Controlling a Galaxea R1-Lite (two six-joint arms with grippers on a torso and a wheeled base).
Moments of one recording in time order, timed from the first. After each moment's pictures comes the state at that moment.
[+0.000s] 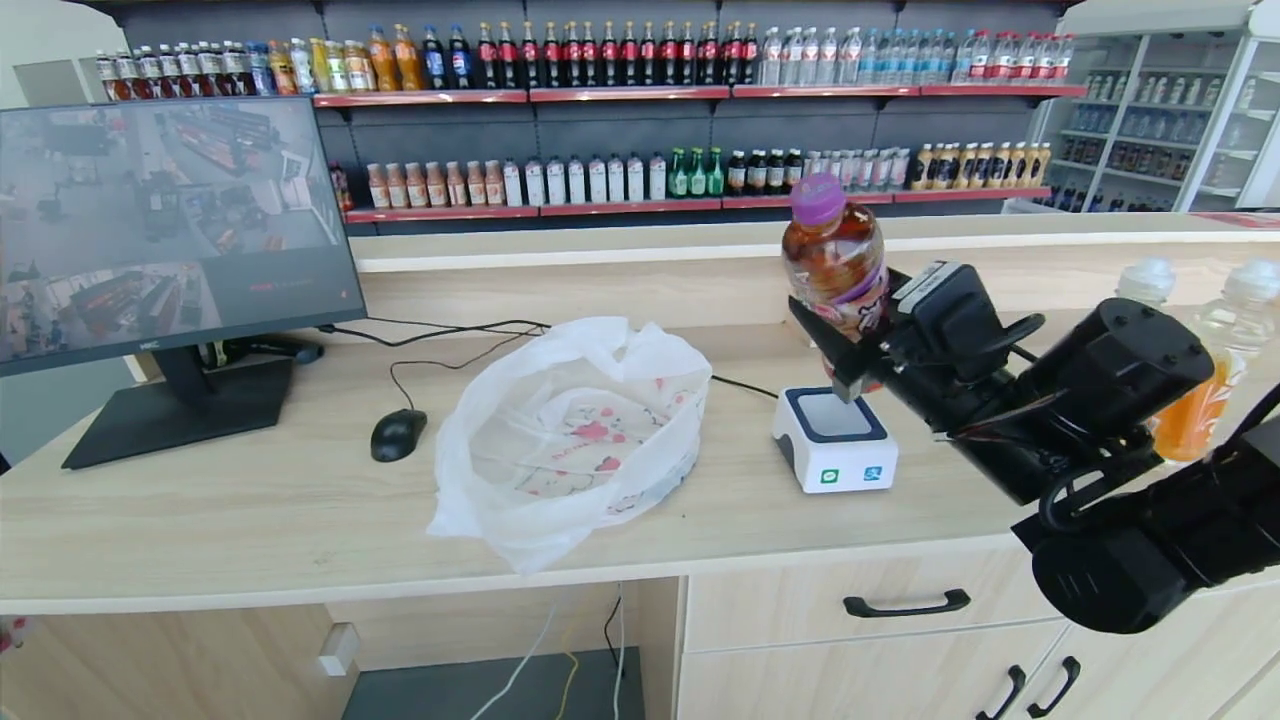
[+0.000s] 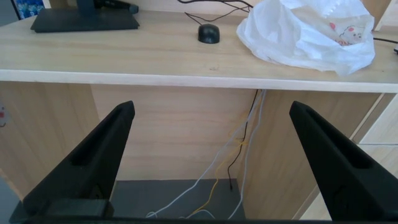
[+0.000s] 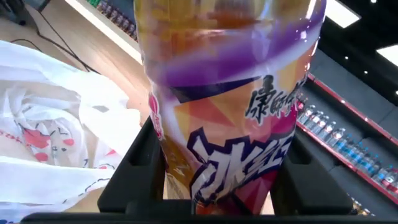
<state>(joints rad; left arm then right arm) 0.00 0.00 0.00 0.00 0.00 0.00 0.41 1.93 -0.76 -1.57 0.20 -0.65</state>
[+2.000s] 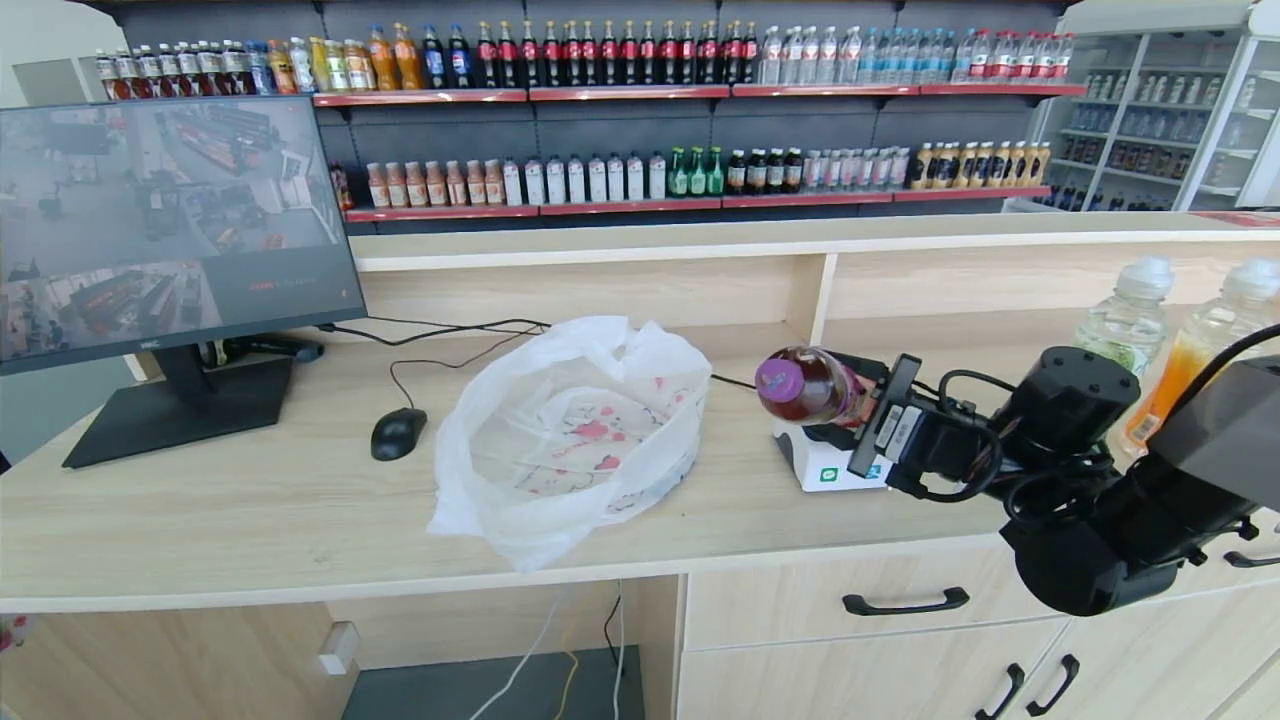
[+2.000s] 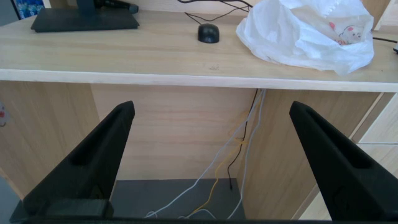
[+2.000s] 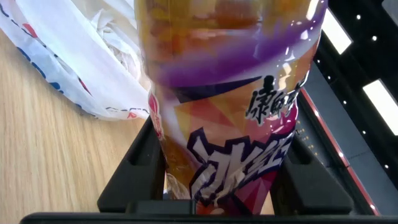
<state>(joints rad) 0.00 0.00 0.00 0.00 0.00 0.00 0.23 2.10 -0.76 -1.57 0.76 -0.98</state>
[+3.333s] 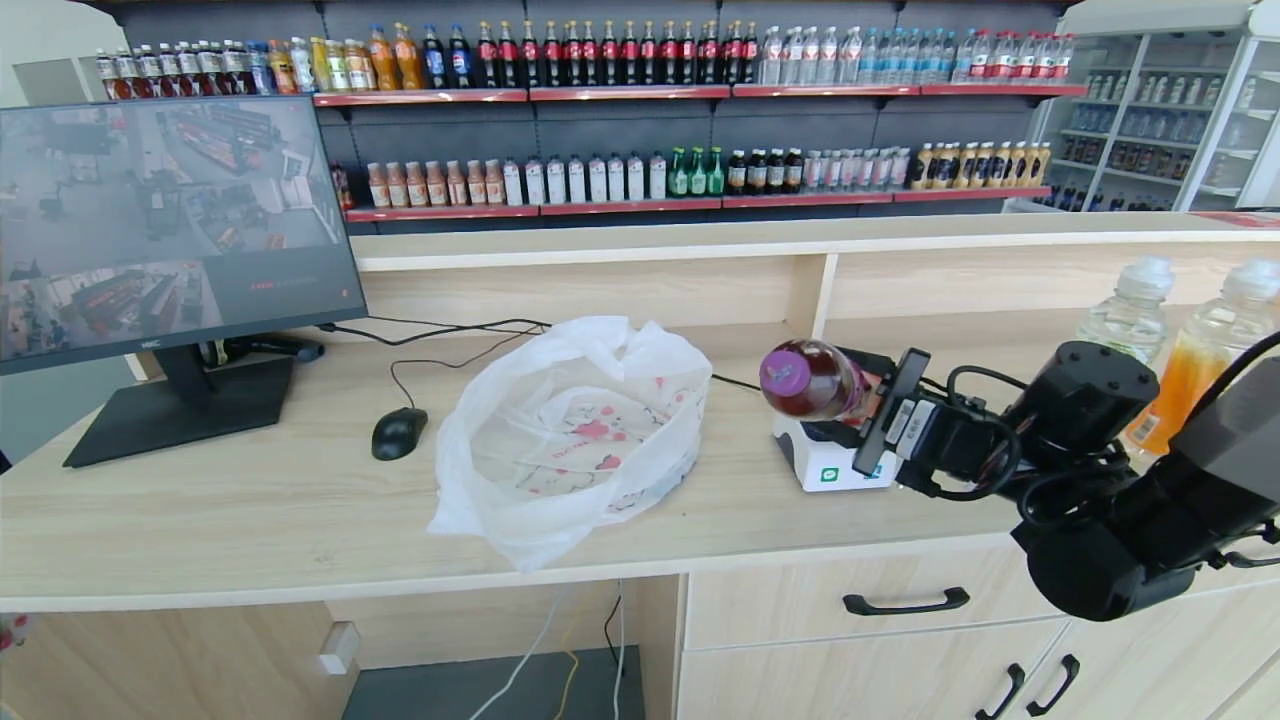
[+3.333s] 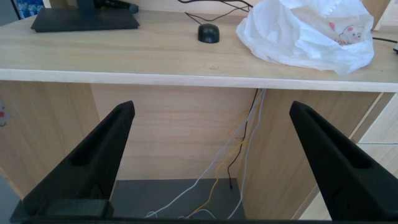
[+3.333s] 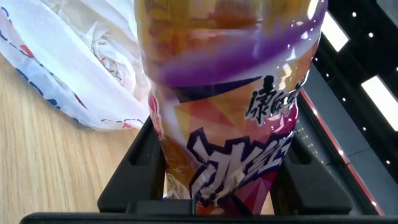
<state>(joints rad) 0.00 0.00 0.00 0.00 0.00 0.00 0.24 2.06 -0.74 -1.57 0.75 -0.95</state>
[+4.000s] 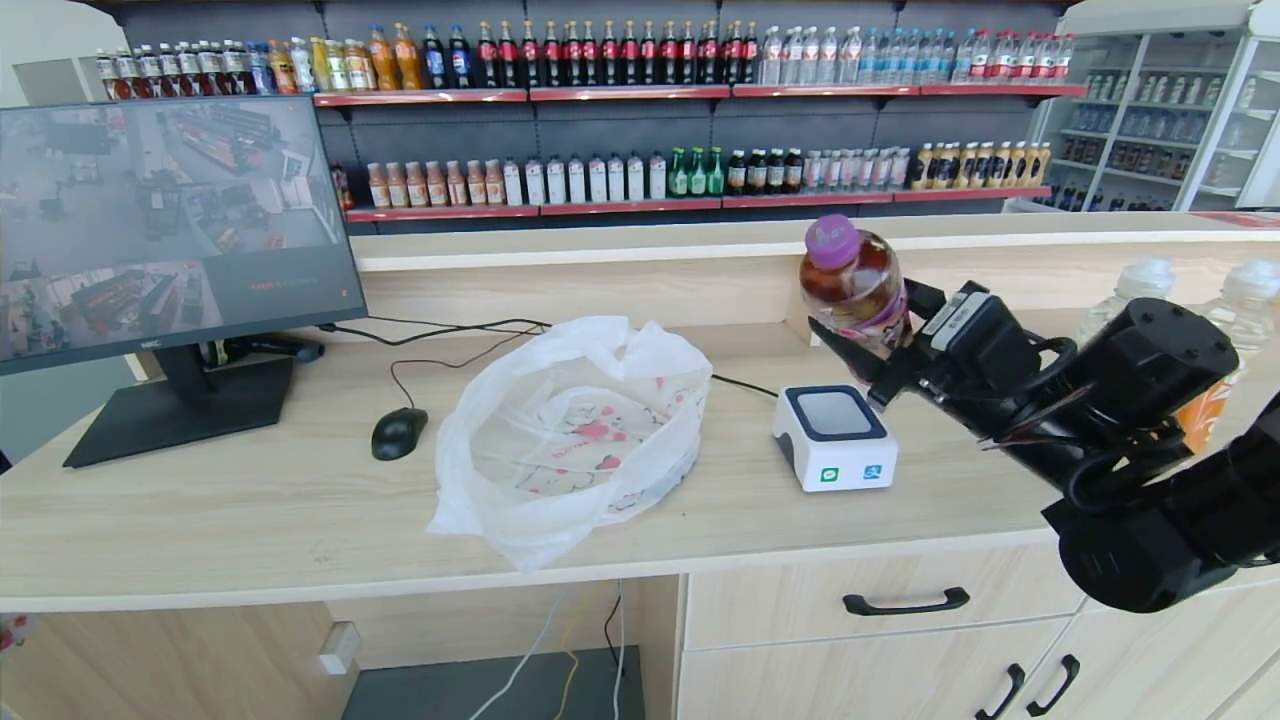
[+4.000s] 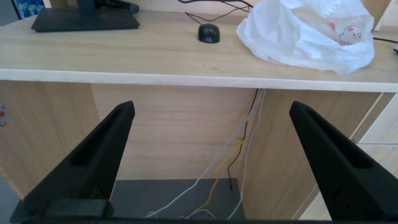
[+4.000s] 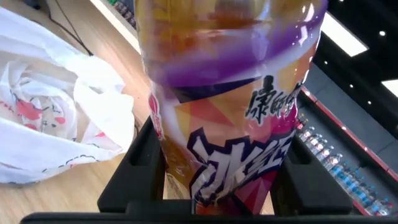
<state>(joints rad) 0.00 0.00 0.00 0.00 0.00 0.00 0.28 1.93 -0.75 -1.57 0.44 -0.72</state>
